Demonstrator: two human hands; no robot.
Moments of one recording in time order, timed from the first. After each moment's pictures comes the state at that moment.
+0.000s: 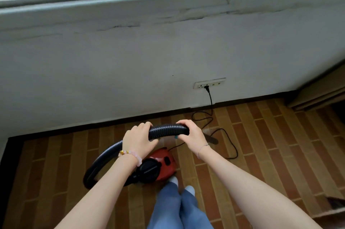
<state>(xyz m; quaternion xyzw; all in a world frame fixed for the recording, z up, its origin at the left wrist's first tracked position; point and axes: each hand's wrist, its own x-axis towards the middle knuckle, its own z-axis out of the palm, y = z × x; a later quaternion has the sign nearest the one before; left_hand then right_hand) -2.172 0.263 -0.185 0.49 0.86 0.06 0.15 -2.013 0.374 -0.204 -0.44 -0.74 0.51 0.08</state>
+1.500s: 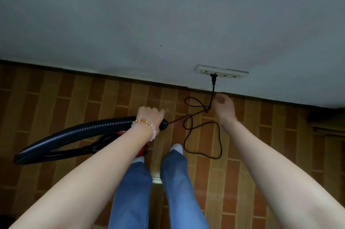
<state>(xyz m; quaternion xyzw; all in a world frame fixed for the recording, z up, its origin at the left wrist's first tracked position) -2.129 0.476 -0.357 0.49 0.77 -0.27 0.31 -1.991 0.654 -0.374 -0.62 -0.60 0.51 -0.04</state>
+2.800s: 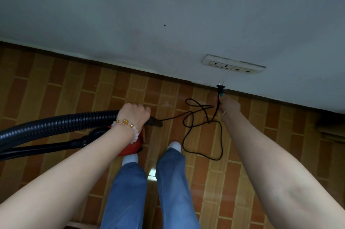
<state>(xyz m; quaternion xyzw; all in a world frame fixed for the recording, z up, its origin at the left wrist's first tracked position) -2.141 0.450 -0.407 0.51 0.72 -0.38 0.28 -1.996 0.675 -0.455 -0.73 -0.35 0.59 0.00</state>
